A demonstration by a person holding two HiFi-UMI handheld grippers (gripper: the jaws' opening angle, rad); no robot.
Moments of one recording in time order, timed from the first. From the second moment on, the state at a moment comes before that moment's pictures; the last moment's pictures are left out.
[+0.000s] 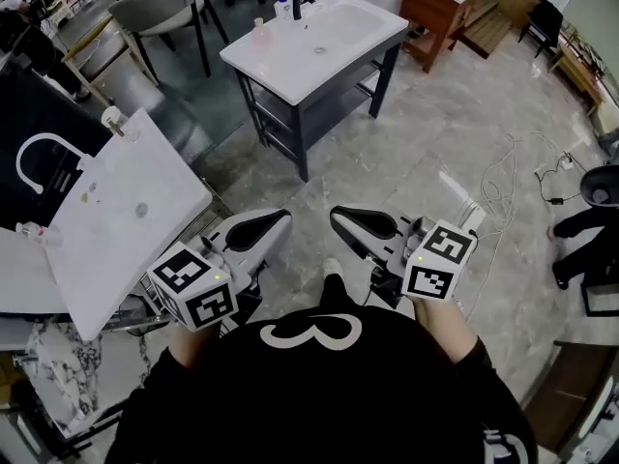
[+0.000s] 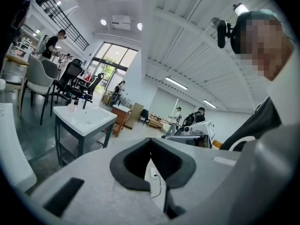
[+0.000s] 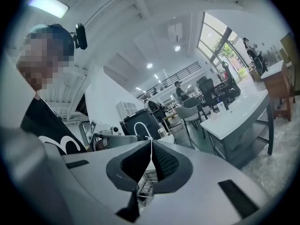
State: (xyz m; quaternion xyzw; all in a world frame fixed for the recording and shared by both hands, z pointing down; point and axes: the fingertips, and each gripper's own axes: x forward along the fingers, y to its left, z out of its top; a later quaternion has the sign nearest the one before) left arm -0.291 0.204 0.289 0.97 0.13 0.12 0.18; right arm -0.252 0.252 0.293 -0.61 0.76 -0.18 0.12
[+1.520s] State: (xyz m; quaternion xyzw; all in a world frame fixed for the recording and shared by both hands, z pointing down) left arm -0.041 0.105 0.278 0.98 0.10 0.11 0.16; right arm -0.006 0.155 0.282 -0.60 0.78 -0.15 0.11
